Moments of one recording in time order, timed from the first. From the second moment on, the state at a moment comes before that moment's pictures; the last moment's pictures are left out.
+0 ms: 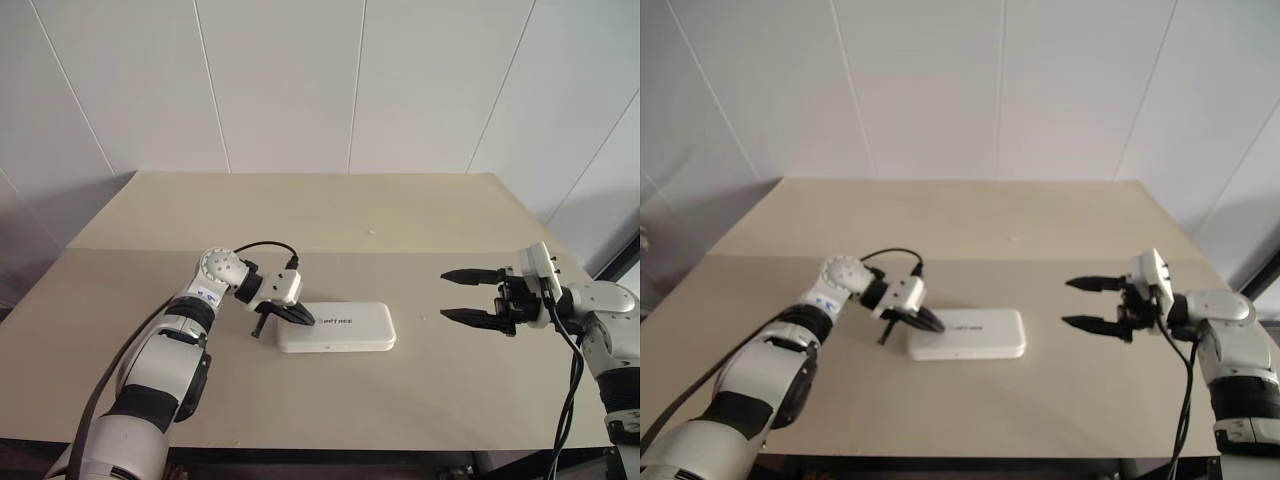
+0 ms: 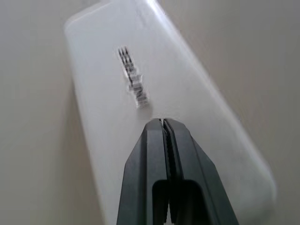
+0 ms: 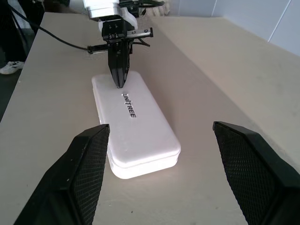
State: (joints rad) left arm -1.19 0.38 -0.15 1.28 0.12 -0.62 -1.47; right arm -0.62 -0.80 -0.13 0.46 0.50 0.02 1.53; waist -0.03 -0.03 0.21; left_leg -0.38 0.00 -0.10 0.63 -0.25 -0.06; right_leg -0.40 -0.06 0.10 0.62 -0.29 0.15
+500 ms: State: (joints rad) left arm -1.01 0.47 0.07 1.06 -0.28 -0.45 -1.50; right arm -0.58 -0.80 -0.13 0.41 0.52 0.03 1.53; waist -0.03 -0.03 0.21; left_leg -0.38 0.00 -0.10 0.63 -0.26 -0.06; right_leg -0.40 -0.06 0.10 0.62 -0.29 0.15
